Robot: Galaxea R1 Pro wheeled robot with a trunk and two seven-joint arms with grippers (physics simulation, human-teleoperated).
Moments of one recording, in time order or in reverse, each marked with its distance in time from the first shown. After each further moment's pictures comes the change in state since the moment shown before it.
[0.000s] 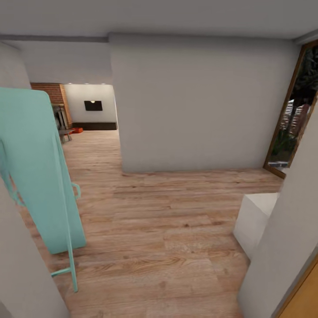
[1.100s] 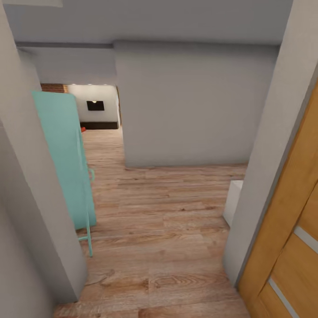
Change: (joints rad) left arm 0.000 0.000 -0.003 0.000 0.001 0.000 0.000; right arm 0.000 0.000 -0.002 0.000 -0.006 0.000 0.005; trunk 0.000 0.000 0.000
